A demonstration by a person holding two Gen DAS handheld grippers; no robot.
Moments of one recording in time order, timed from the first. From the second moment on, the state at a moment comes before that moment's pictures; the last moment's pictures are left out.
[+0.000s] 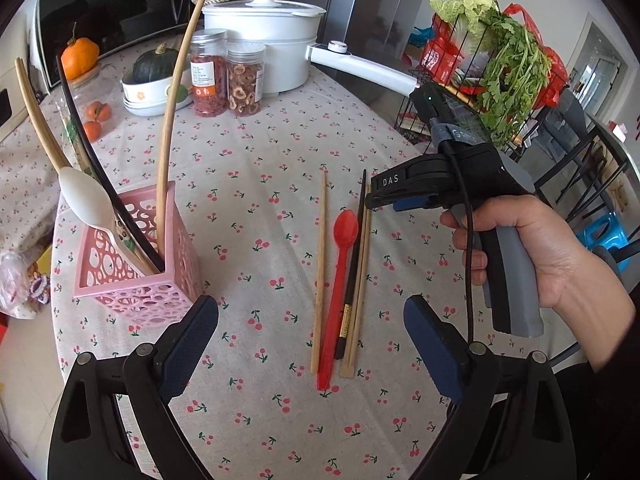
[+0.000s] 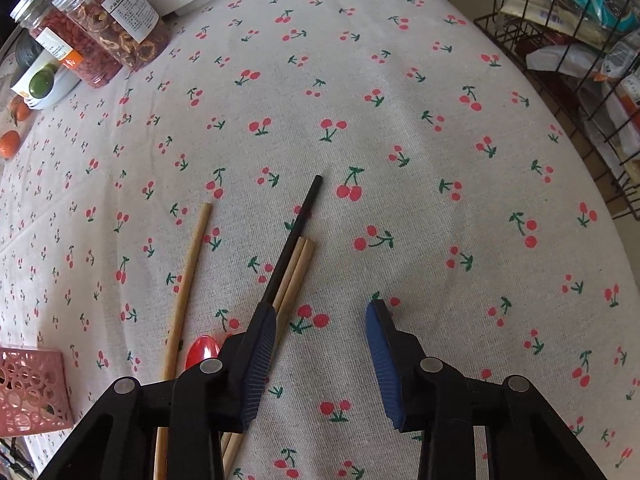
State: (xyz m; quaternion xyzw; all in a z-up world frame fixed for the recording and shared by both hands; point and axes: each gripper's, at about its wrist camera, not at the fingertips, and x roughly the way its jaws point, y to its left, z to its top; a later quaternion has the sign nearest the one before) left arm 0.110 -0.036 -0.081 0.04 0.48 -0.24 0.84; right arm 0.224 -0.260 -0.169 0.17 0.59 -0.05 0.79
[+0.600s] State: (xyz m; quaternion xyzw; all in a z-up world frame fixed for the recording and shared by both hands) left arm 0.113 -0.037 -0.085 0.04 0.49 -0.25 0.83; right arm 0.222 -0.241 -0.172 0.10 0.62 -0.03 0.78
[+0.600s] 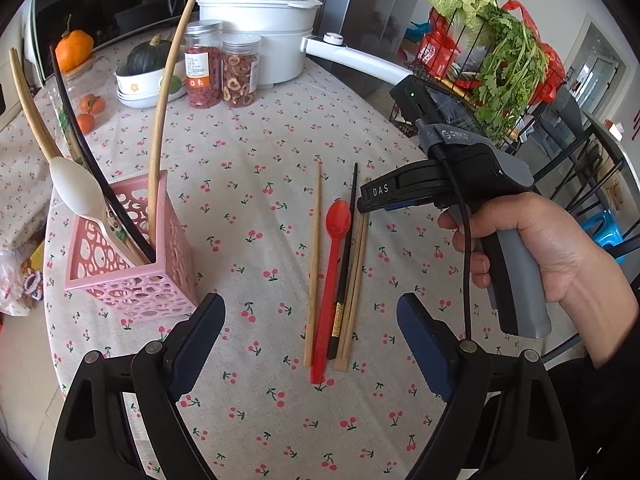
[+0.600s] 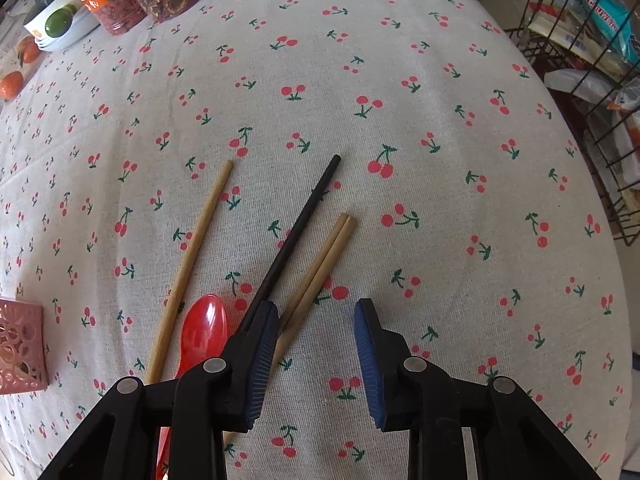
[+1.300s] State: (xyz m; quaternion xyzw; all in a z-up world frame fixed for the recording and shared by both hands) left arm 0.127 -0.106 -0.091 0.08 0.50 -0.29 0.81; right arm 0.161 -0.309 -0.145 0.20 0.57 -0.01 0.80
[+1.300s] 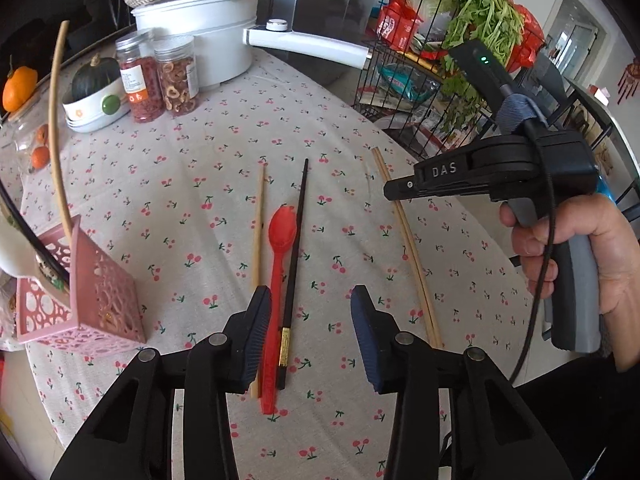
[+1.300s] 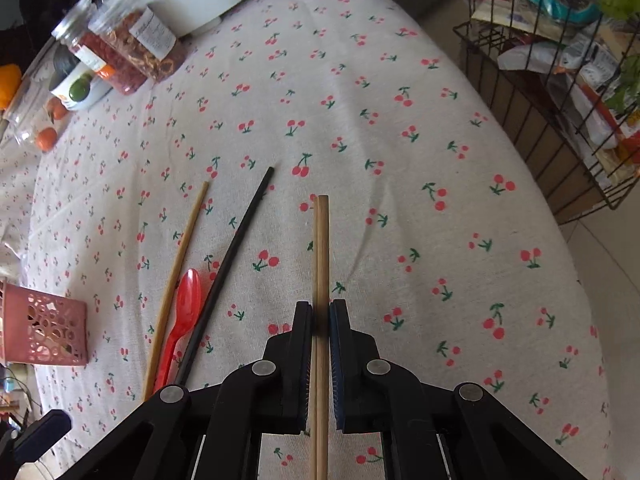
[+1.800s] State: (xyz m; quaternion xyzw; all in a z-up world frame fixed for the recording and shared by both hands) left arm 0.259 -0.156 -0.152 0.05 0.58 -0.19 0.79; right arm 0.172 -0.323 -0.133 0.24 0.55 0.02 0.80
